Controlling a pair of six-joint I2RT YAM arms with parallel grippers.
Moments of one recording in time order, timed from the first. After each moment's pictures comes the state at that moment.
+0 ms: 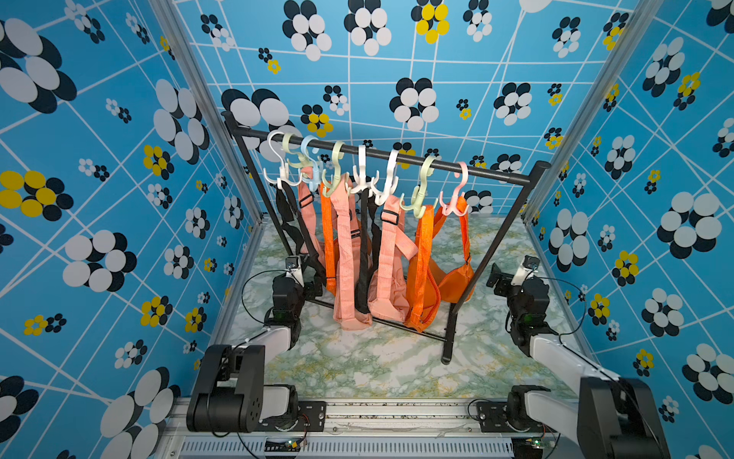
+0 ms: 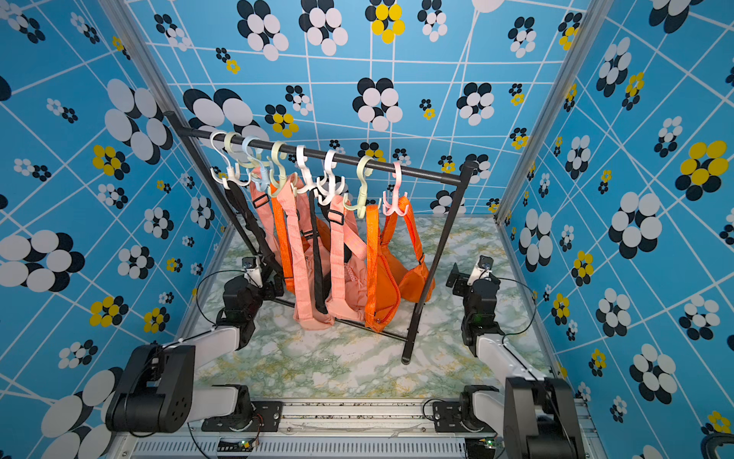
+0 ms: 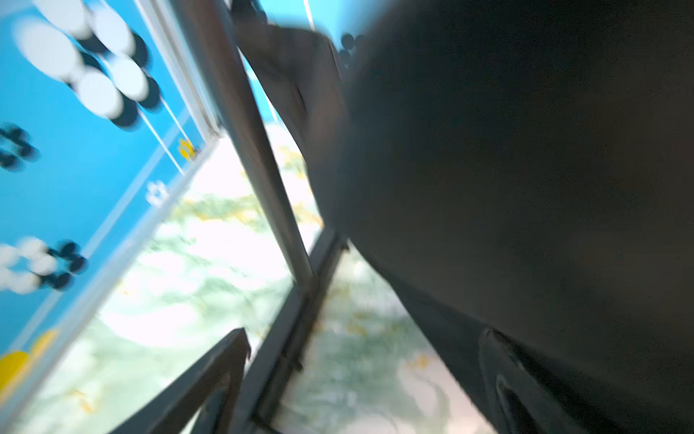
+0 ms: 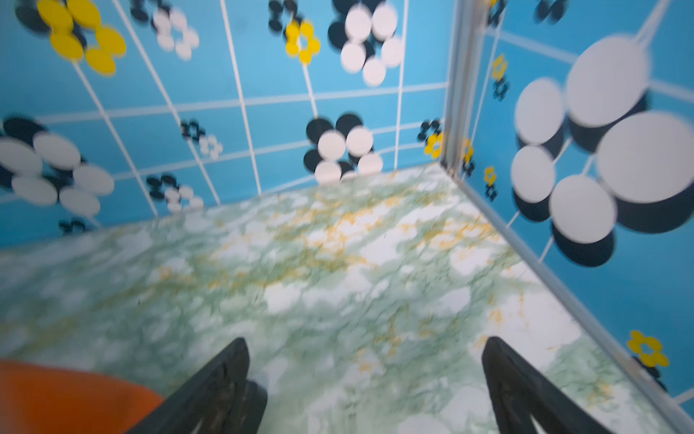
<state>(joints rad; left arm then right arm) -0.02 1.26 0.40 0.60 -0.07 -0.05 -0.01 1.03 0.39 0.48 0.26 0.15</state>
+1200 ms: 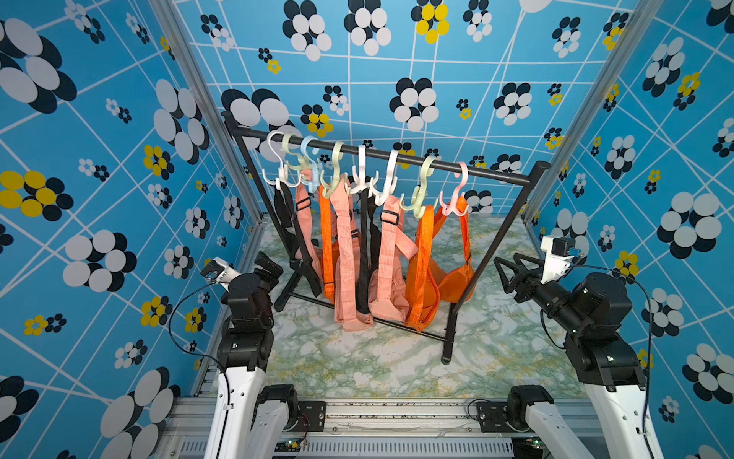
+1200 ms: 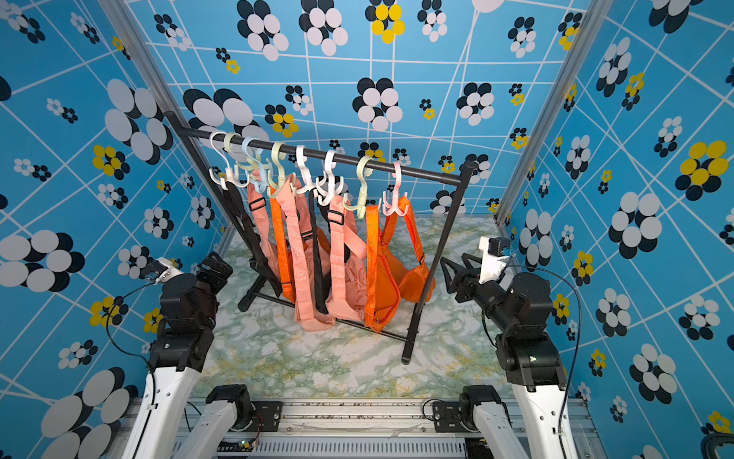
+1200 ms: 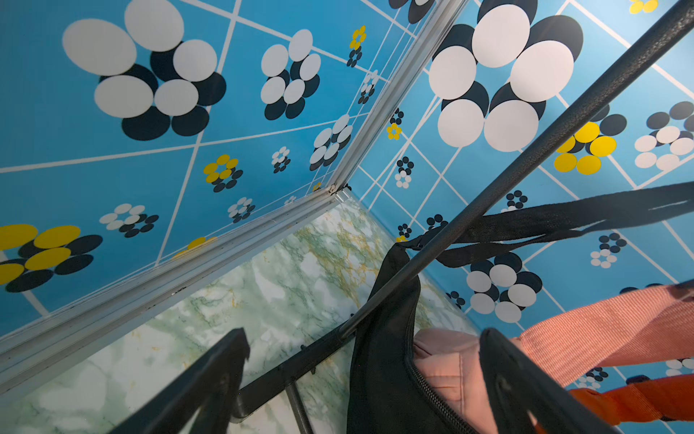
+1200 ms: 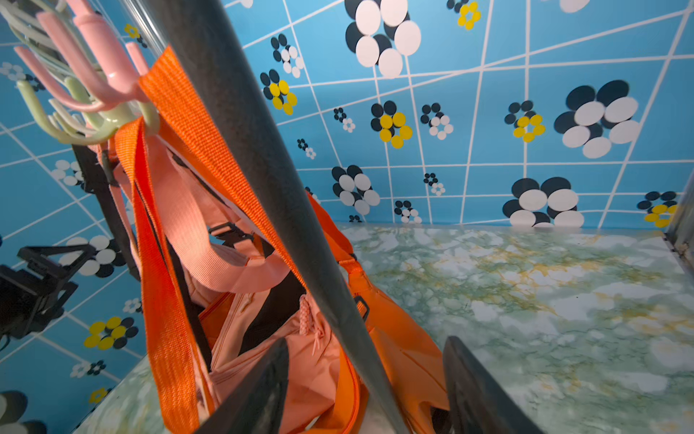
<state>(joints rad) 0.07 0.72 0.78 -0.29 -0.37 -0.65 0.06 0.67 0.98 -0.47 -0.39 0.20</state>
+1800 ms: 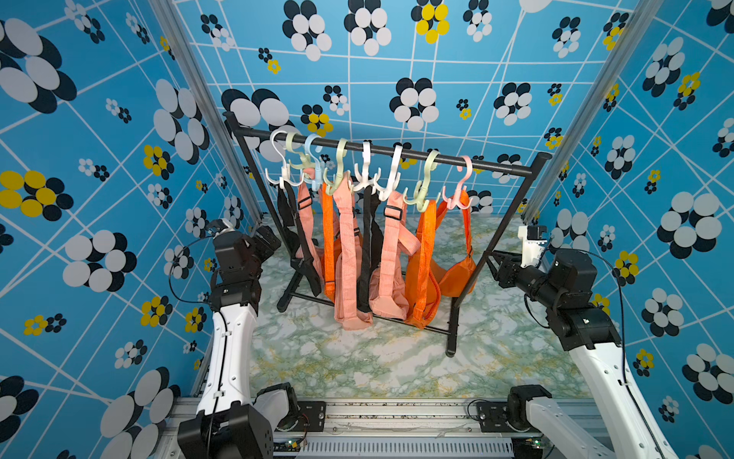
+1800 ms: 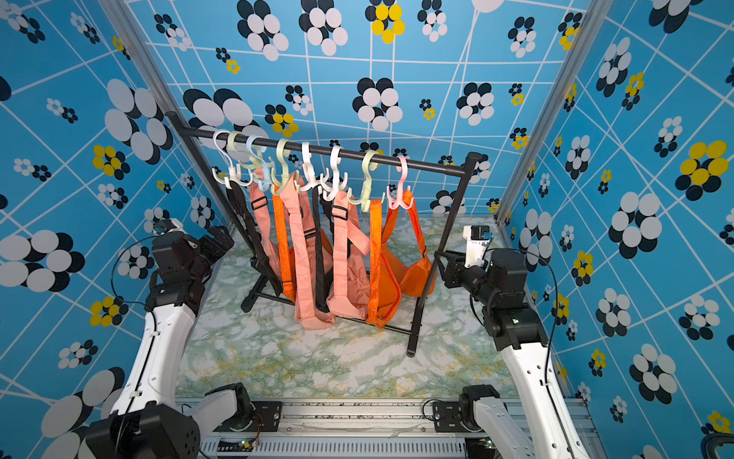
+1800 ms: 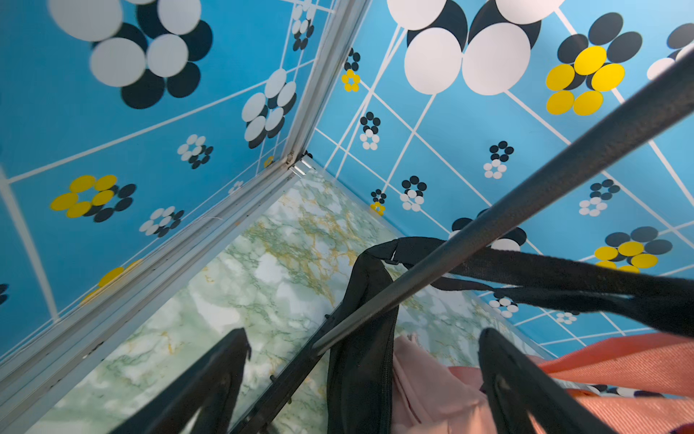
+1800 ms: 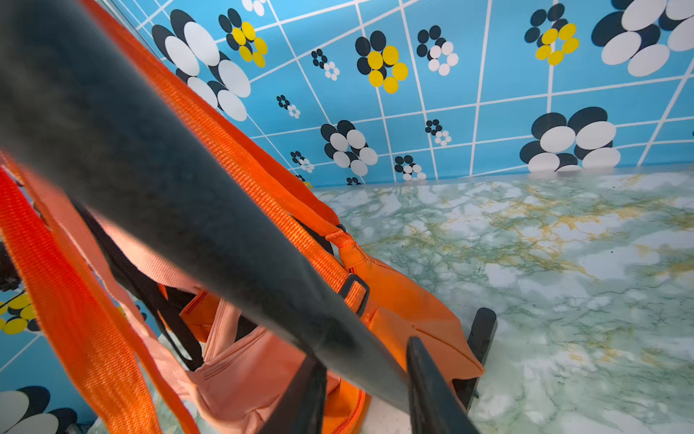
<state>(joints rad) 0.28 1.15 1.04 -0.22 0.11 -0.55 0.08 0.87 0.97 -0.40 -0.35 0.26</state>
